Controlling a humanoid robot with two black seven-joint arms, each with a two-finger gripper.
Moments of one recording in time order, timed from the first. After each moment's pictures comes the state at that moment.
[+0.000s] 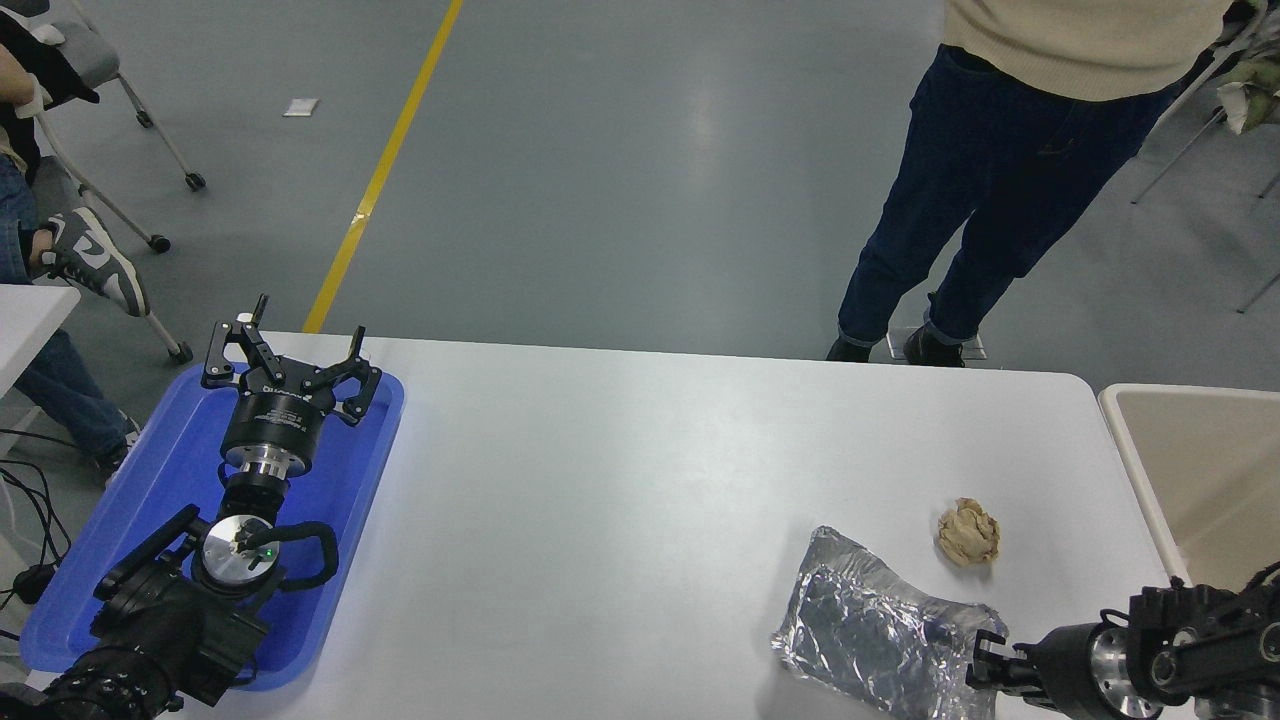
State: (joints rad) left arm -0.55 0.16 -1.10 -0.44 -0.08 -0.64 -0.34; right arm 1.20 -0.65 -1.05 1.41 -0.35 -0.08 0.20
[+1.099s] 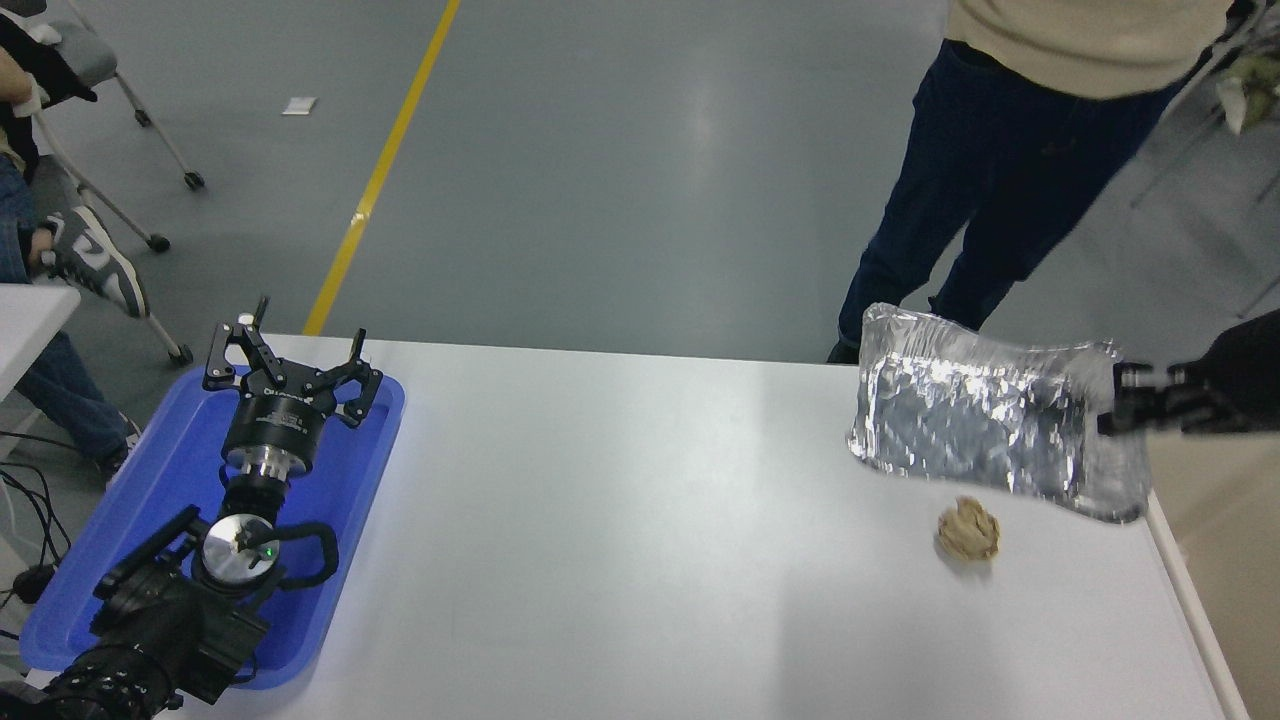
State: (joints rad) left arm -0.55 0.17 -1.10 -0.44 -0.08 -0.64 -0.34; right arm 2.41 -0.62 -1.61 1.60 -0.38 0.48 0.22
